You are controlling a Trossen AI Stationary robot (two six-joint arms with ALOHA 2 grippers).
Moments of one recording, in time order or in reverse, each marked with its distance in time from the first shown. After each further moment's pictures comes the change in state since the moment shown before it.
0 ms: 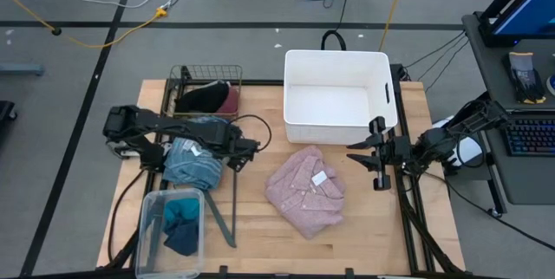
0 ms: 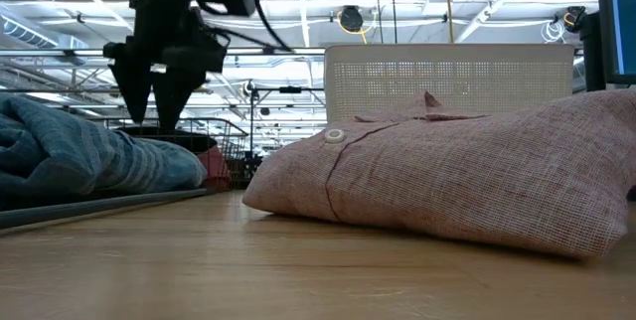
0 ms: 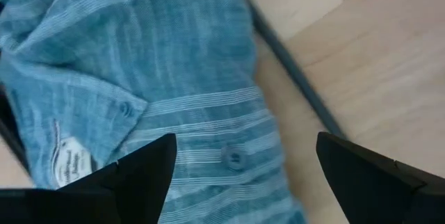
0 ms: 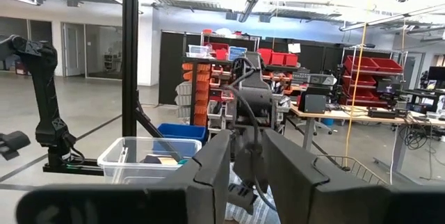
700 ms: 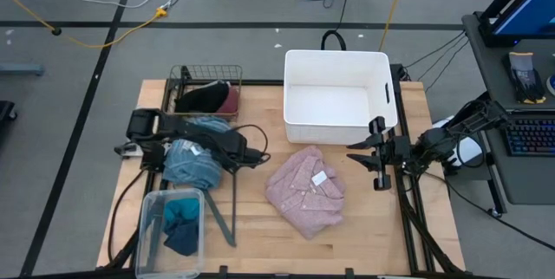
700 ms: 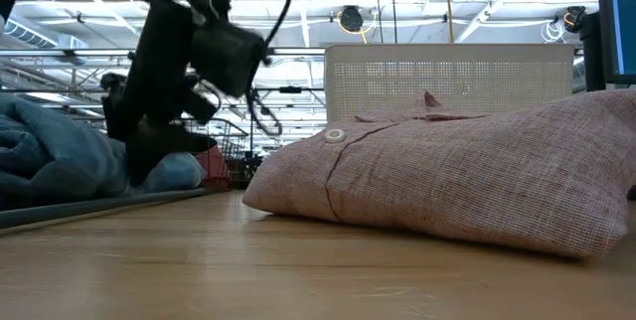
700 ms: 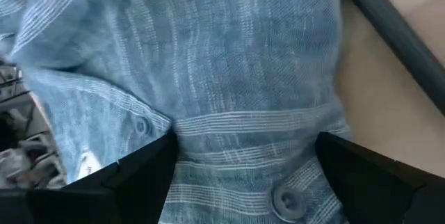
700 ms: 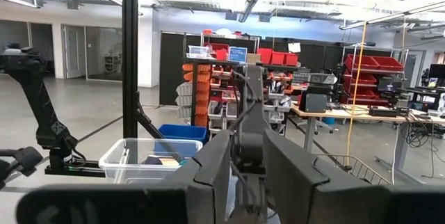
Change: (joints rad) left arm 0.018 0.207 -0.083 -0.030 -0.084 0.022; right arm 0.000 0.000 0.000 0.000 0.000 0.013
